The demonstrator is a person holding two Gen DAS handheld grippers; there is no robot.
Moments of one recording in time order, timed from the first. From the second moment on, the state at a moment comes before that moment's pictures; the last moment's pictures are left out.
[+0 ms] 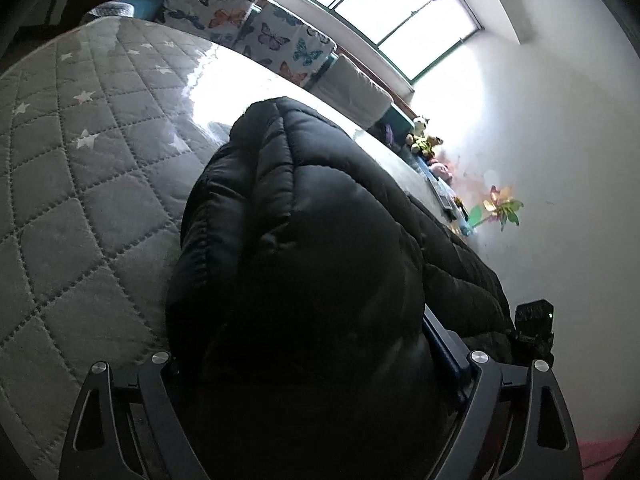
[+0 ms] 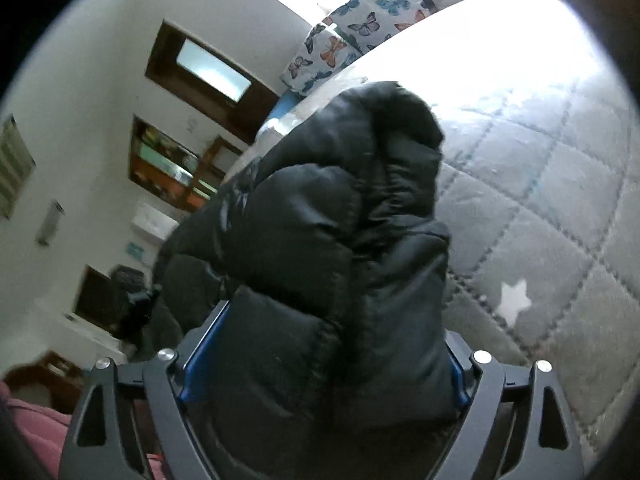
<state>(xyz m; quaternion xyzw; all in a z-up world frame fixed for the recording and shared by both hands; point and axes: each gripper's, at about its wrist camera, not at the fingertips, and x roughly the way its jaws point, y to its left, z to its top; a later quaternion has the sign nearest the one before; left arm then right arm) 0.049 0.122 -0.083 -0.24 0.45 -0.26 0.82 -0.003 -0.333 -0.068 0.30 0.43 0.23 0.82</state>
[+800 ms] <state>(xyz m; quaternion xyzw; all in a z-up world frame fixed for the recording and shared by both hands) 0.185 -0.117 0.053 -0.20 0.39 -0.43 0.79 0.031 -0.395 0.086 0.16 0.30 0.14 0.93</state>
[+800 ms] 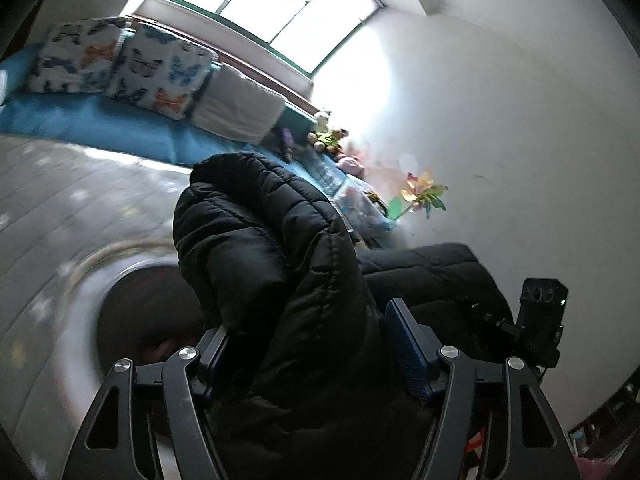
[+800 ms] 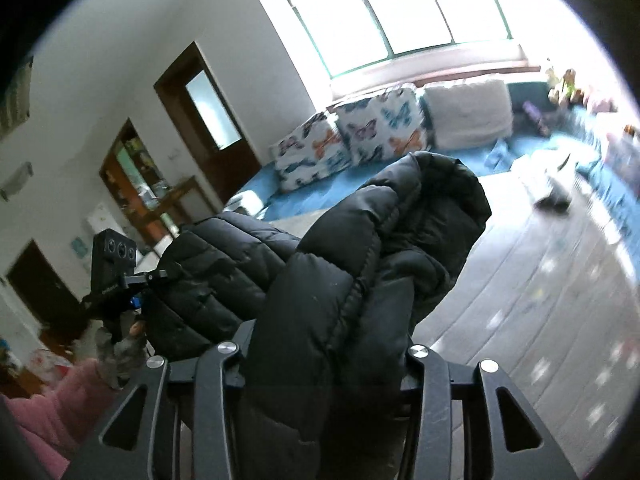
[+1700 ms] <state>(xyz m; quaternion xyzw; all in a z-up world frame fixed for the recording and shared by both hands) 0.336 -0.191 -0.077 -0.11 0.50 -0.30 0.81 0.105 -0.541 -0.028 0.19 0.41 -0.07 0.89</state>
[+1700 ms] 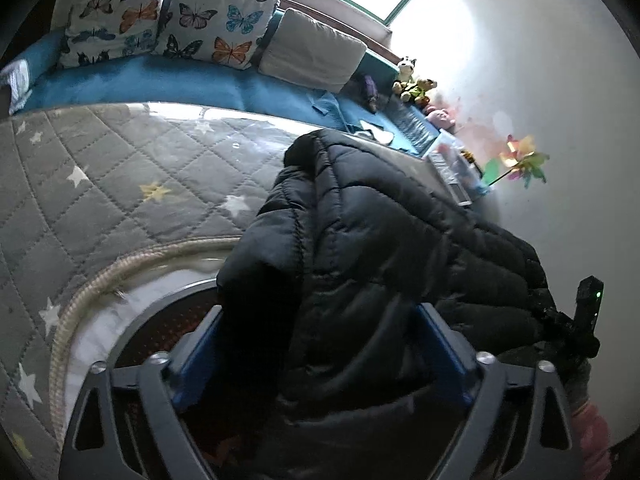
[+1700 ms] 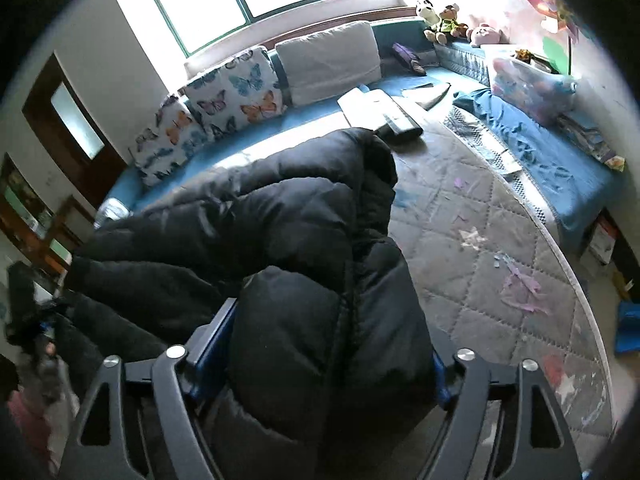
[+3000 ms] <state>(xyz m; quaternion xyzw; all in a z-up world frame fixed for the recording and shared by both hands) 0.322 -0.278 -0.017 0.00 0.46 -0.34 0.82 0.162 -0.523 -0.008 0.14 0.43 -0.13 0.88</state>
